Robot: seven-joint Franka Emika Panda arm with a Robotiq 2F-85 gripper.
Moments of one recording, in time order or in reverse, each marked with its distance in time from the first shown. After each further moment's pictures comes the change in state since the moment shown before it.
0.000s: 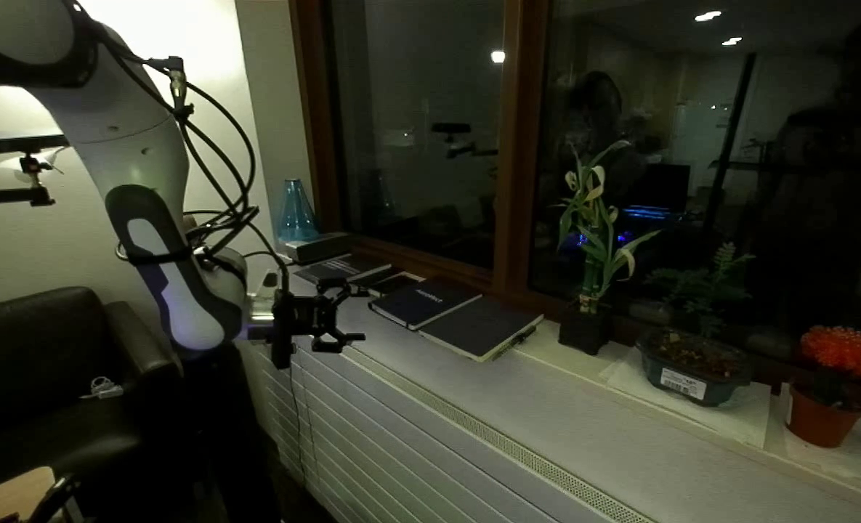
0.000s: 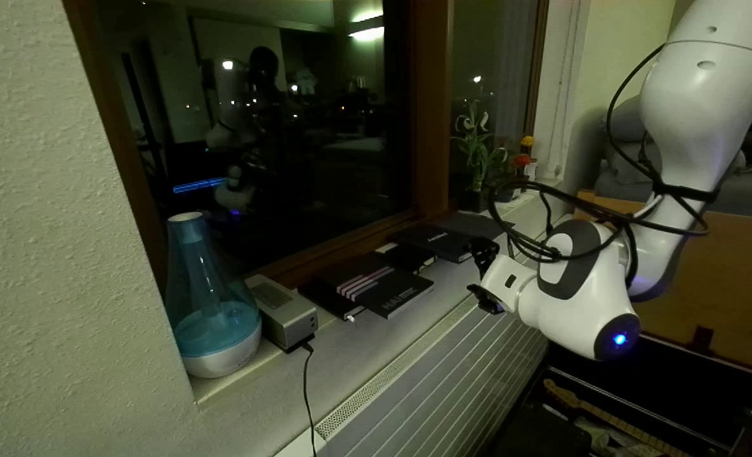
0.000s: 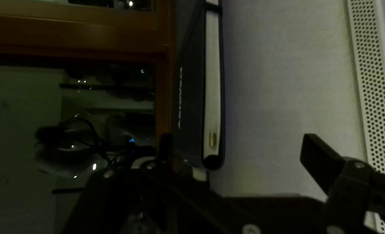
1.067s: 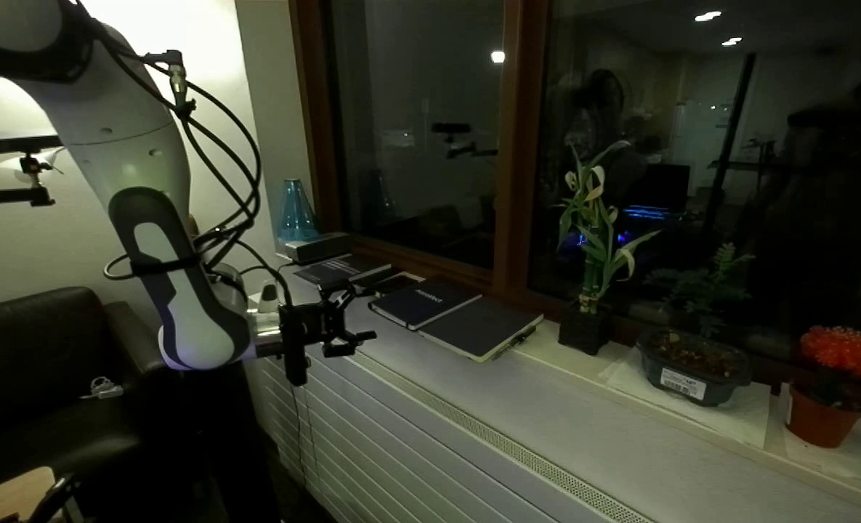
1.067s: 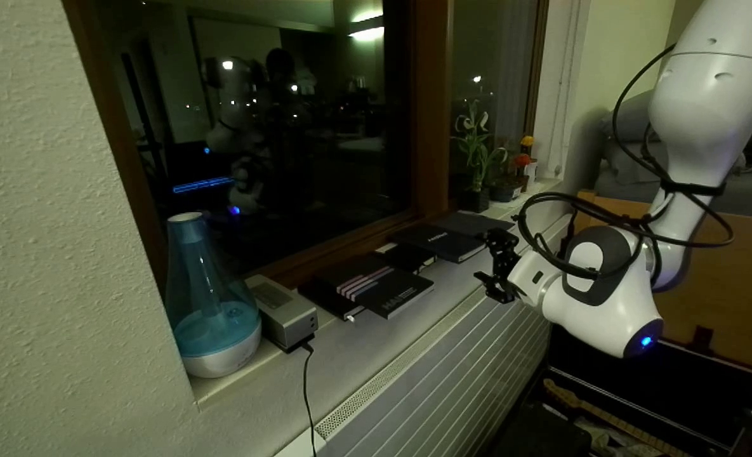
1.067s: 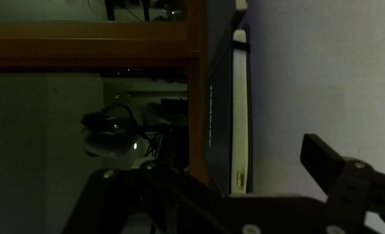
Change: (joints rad) arm -0.064 -0.022 -0.014 -0.106 -0.222 -0.122 0.187
